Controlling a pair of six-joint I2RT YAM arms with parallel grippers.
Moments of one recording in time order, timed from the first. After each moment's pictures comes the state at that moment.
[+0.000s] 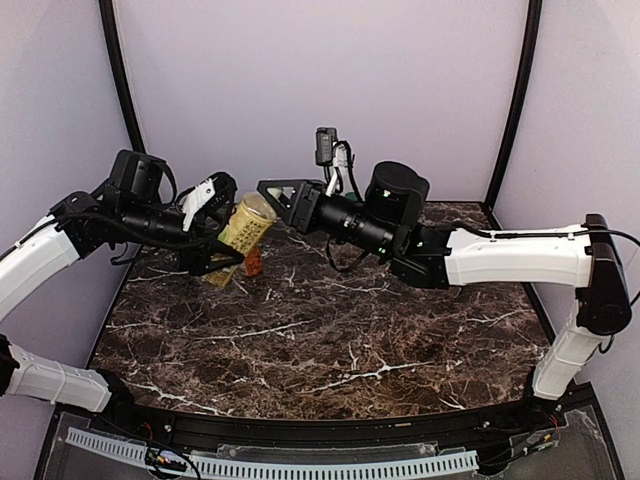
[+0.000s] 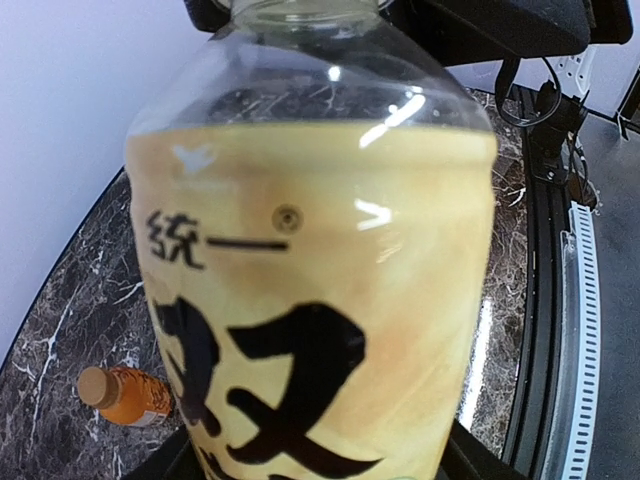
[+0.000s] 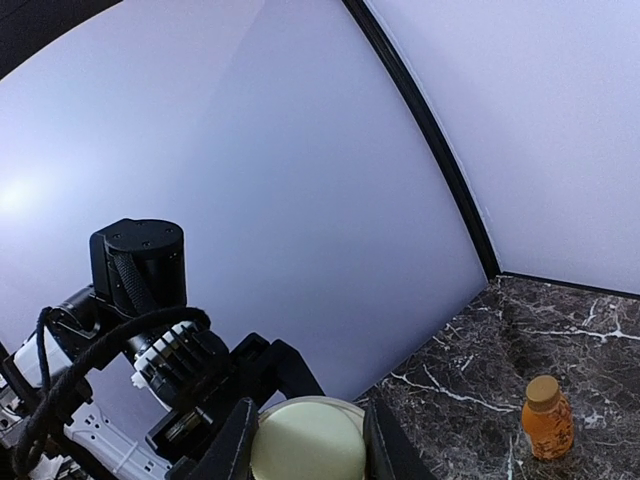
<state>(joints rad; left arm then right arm) -0.59 1.14 1.21 -0.72 0.46 0.41 1.08 1.68 1.31 0.56 -0.06 0.53</state>
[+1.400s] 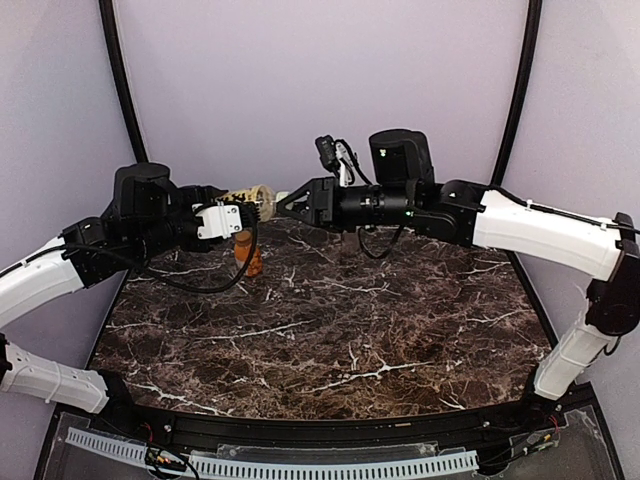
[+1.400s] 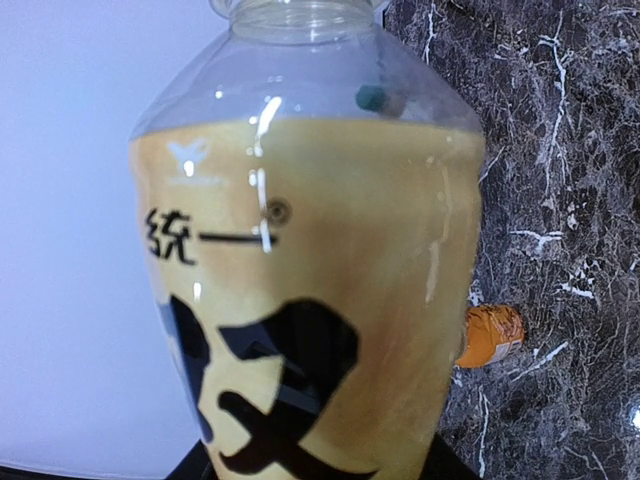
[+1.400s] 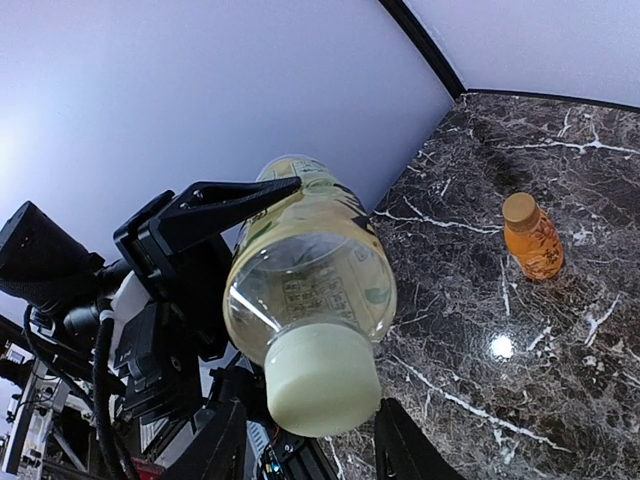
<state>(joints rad) -0.80 1.09 1.06 -0.31 -0.34 1.17 0.99 1.61 1.49 -0.14 -0.28 0.70</state>
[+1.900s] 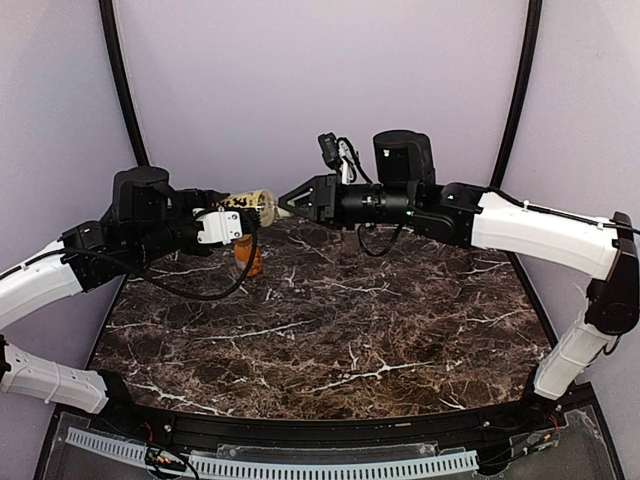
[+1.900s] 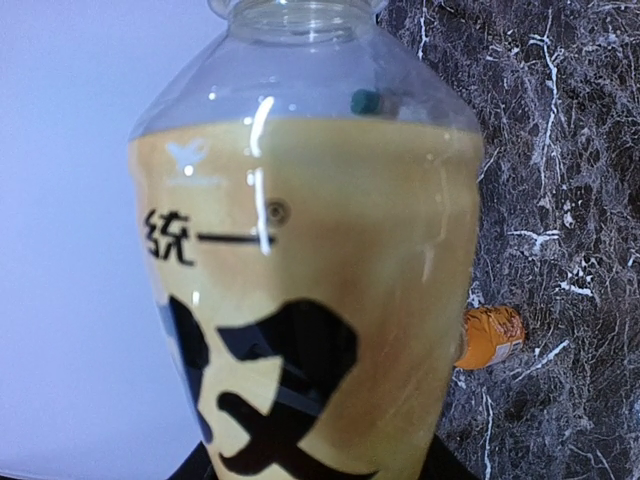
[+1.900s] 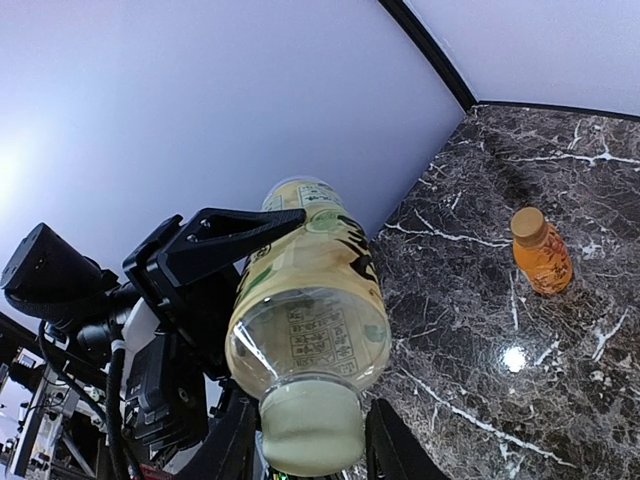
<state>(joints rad) -0.81 1.07 1.04 -0.30 -0.33 1.21 0.97 1.61 1.47 -0.06 -0.32 0.72</state>
